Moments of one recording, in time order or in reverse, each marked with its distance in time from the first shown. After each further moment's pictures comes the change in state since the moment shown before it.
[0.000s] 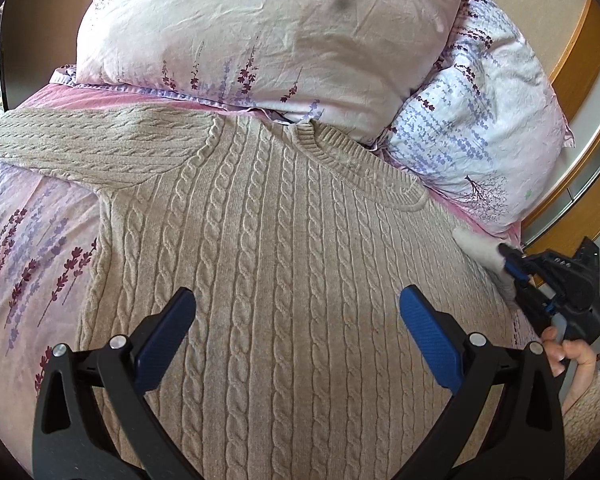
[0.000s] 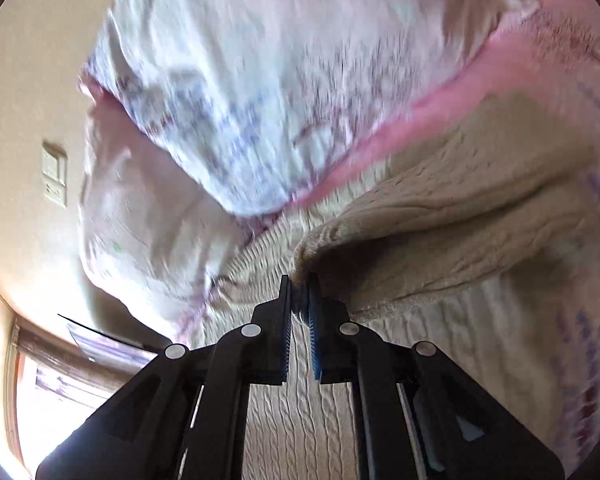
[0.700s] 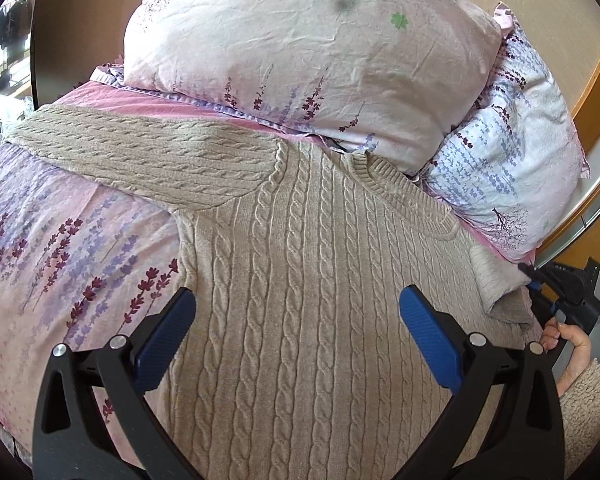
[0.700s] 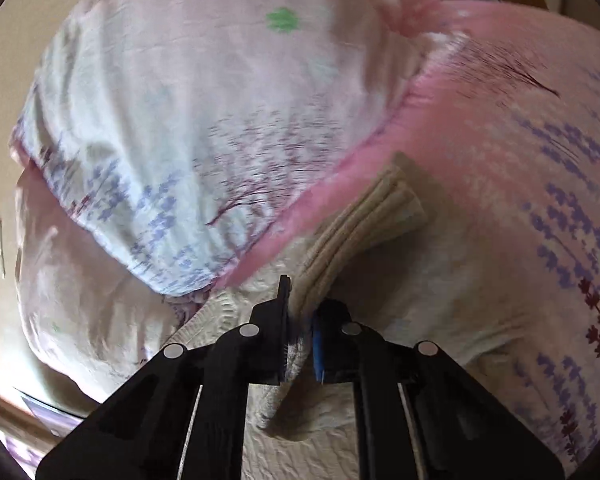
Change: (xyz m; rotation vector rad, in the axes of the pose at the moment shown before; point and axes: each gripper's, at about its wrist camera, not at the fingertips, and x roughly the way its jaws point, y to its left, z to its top) left arm -0.025 0.054 0.021 -0.056 -0.044 0.047; right arm -0.007 0.004 0.034 0.059 -0.255 -0.220
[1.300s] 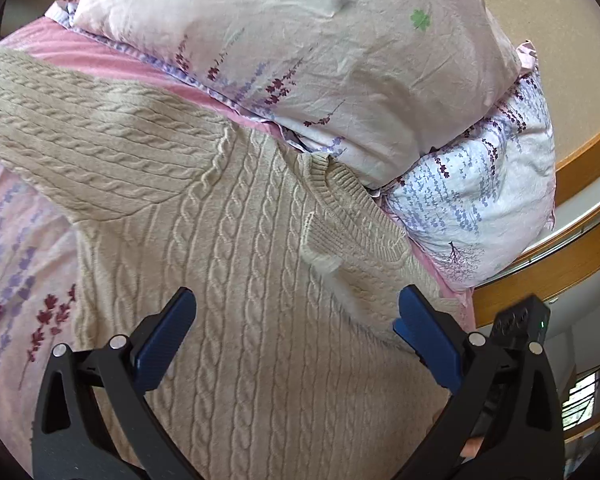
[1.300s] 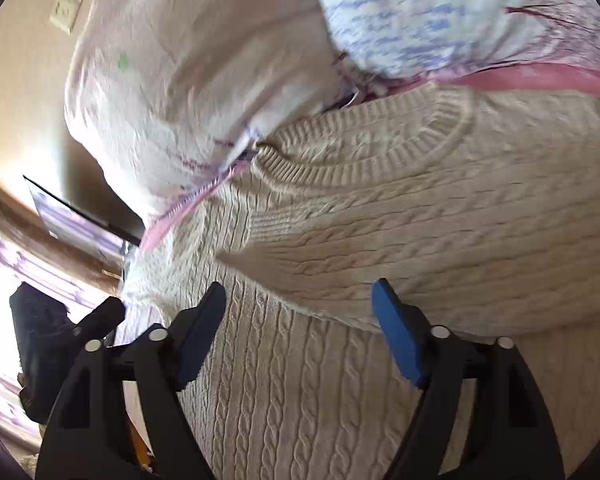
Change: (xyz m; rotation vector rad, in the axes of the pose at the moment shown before) left arm 0.059 -0.008 0.045 -0.205 0.139 -0.258; right arm 0.045 0.090 -0.116 -0.397 0.430 0.199
